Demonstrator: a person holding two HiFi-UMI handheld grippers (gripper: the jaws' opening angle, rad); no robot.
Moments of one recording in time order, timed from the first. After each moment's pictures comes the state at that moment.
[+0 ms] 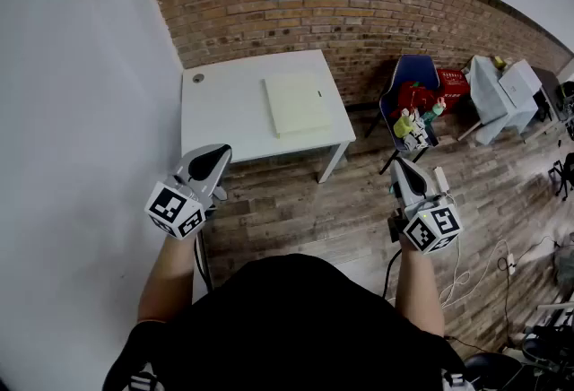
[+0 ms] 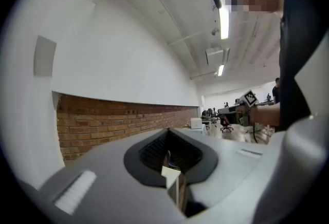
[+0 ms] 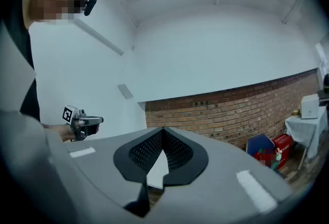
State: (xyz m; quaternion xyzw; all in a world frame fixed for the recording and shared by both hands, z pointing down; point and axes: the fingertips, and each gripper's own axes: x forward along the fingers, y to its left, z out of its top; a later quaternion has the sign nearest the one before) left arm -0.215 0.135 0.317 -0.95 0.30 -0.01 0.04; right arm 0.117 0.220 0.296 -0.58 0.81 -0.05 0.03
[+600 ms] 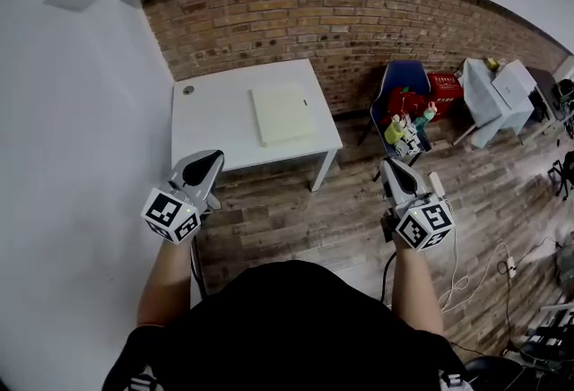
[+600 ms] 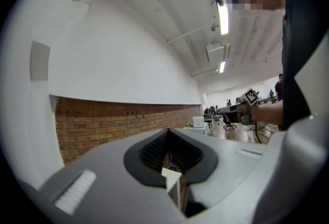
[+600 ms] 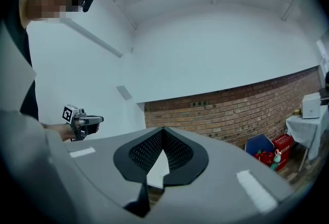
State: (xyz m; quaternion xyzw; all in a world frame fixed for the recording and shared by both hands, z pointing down) left arm -0.172 0.140 0.308 -0.95 0.32 -0.02 0.04; right arm 0.164 0.216 0.296 -0.57 0.82 -0.05 0.03
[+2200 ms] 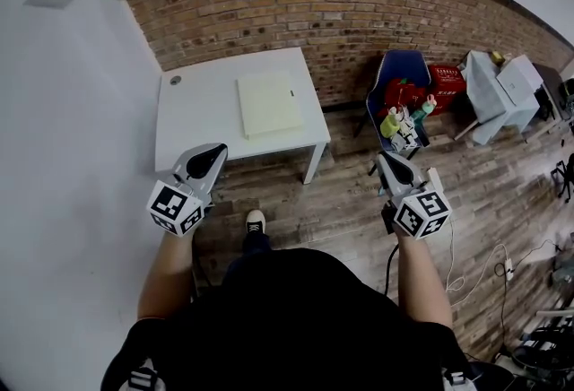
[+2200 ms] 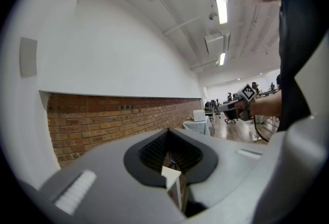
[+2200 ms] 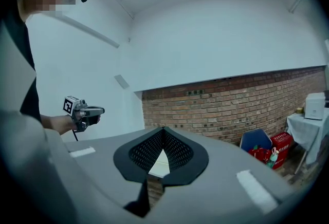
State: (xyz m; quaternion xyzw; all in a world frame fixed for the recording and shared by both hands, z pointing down) left arm -0.083 0.120 0.353 -0.94 0.32 -0.05 0.05; right arm 0.245 0.181 0.355 -0.55 0.83 -0.08 -0.02
